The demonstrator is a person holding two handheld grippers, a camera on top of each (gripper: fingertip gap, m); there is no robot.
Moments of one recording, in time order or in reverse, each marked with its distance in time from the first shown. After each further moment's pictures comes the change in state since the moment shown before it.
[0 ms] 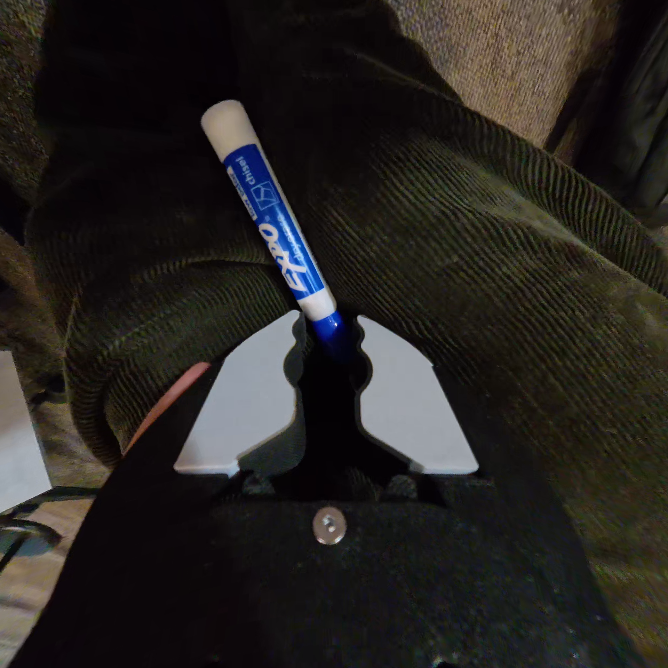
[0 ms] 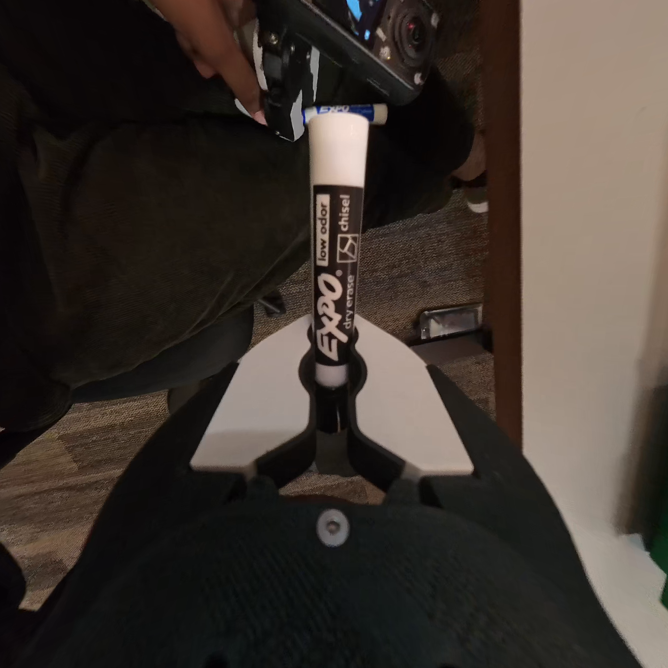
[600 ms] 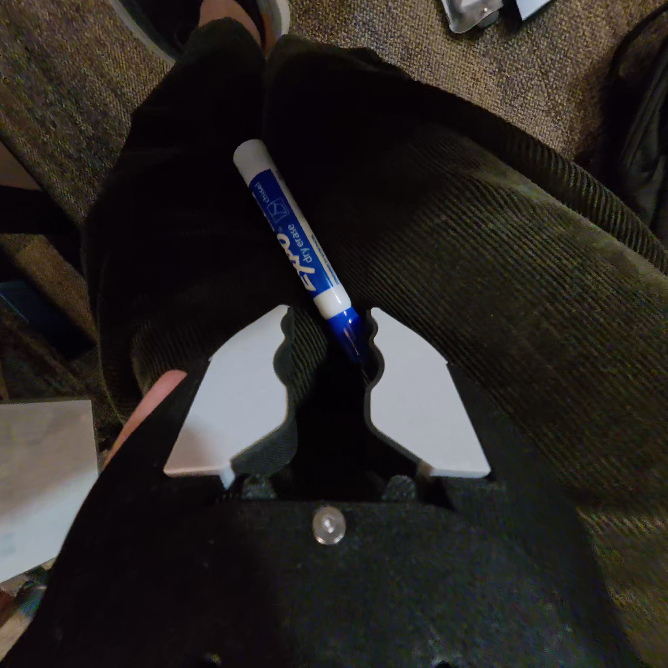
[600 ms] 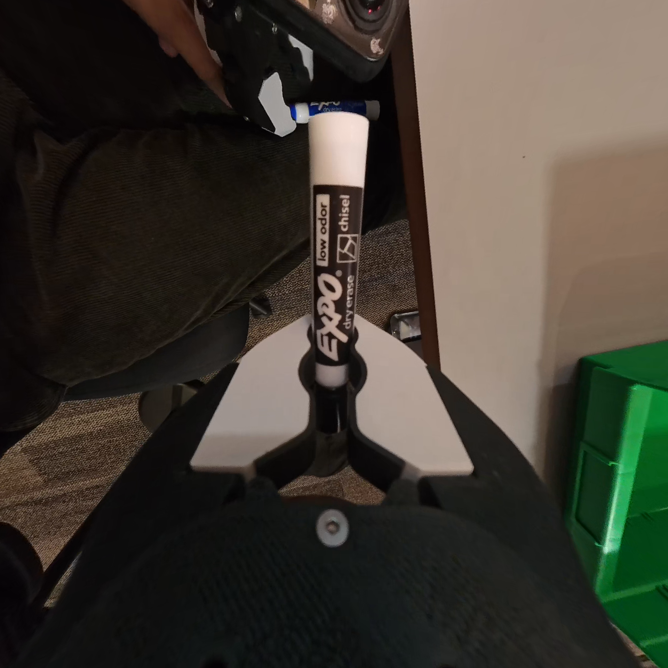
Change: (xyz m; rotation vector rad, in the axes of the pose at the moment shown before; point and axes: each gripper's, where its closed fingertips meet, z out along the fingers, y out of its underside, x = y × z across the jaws) left arm -0.032 -0.042 -0.040 0.203 -0.075 0.065; right arm 0.040 -0.020 -0.014 0.004 0.061 -0.021
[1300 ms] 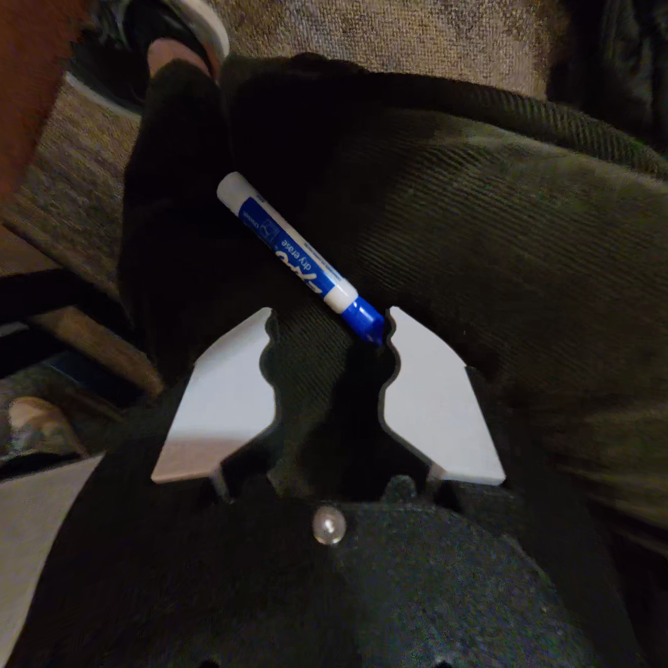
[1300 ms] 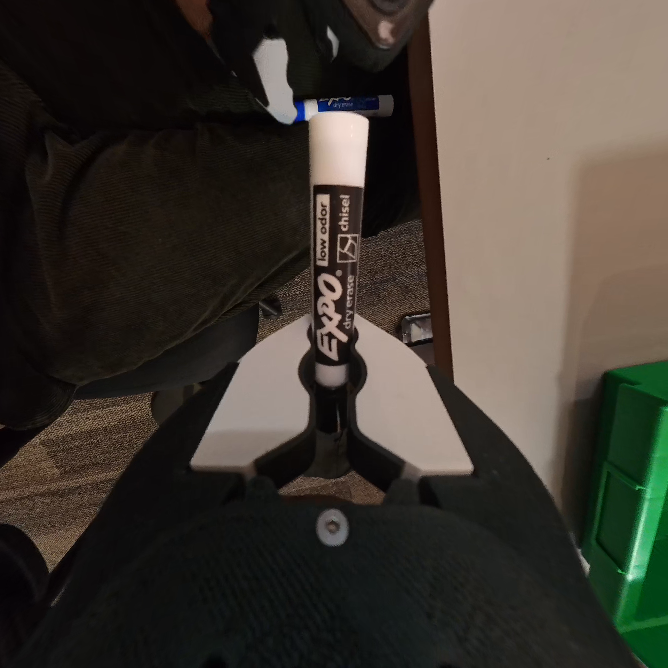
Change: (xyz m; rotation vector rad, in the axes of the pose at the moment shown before) left arm -0.006 -0.007 -0.022 -0.033 0.089 0.269; right arm -0.004 -0.002 0.009 -0.004 -0.038 0.007
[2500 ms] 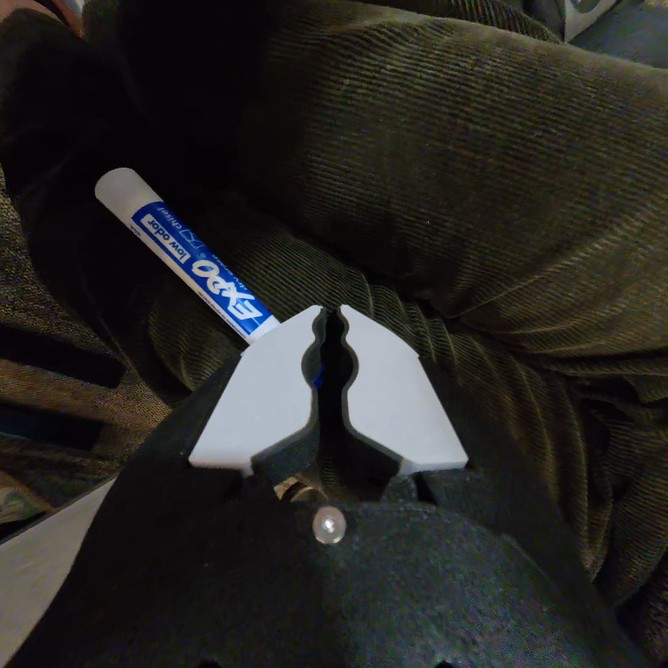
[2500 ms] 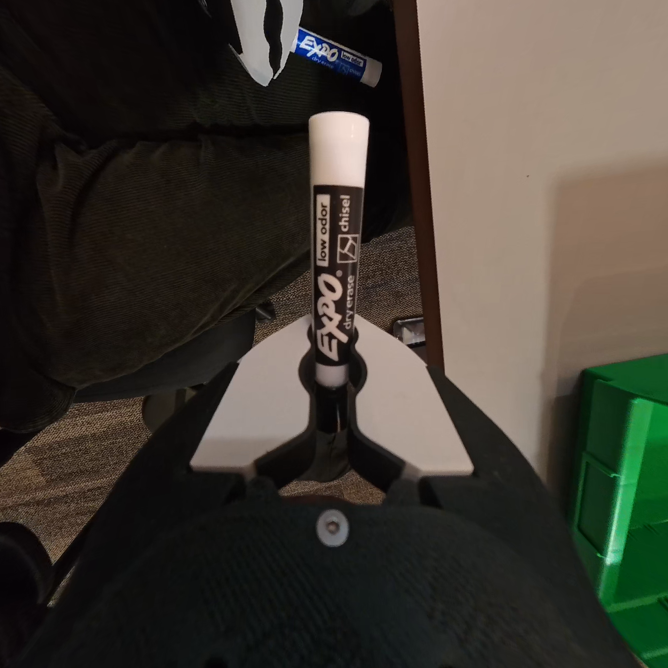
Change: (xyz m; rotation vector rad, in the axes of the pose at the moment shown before) left arm 0.011 0.039 -0.016 -0.063 0.263 0.134; right arm -0.002 -0.007 -0.011 0.018 0.026 -0.014
